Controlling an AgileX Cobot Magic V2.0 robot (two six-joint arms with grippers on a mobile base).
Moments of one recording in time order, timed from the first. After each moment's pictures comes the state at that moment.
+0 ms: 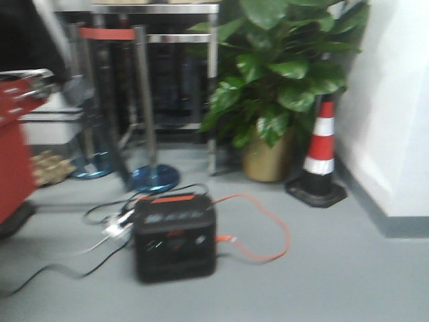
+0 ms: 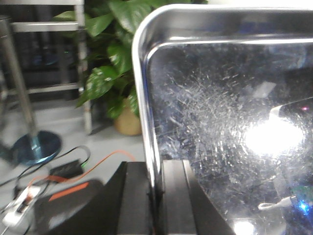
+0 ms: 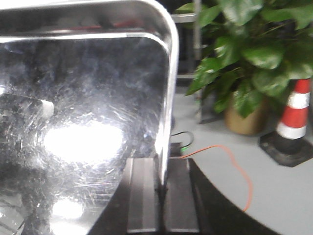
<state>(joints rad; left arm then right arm) -0.63 1.62 -1.77 0.37 0.48 -0.40 0.22 1.42 -1.52 0.01 0.42 0.16</state>
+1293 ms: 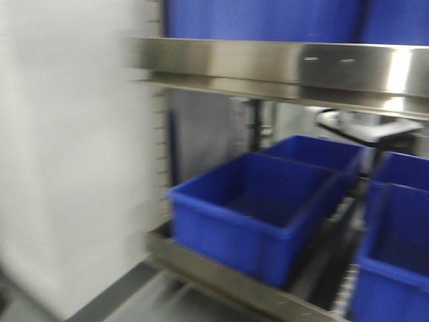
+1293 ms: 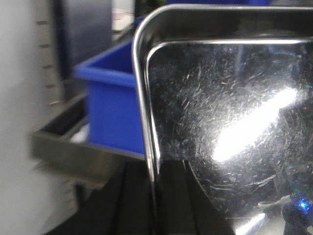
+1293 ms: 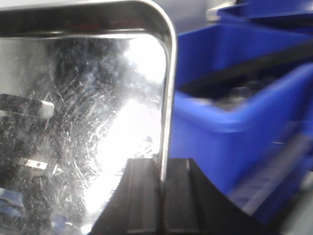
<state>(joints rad) -0.63 1.62 -1.77 0.37 0.48 -0.40 0.22 1.42 -1.52 0.01 0.42 0.16</state>
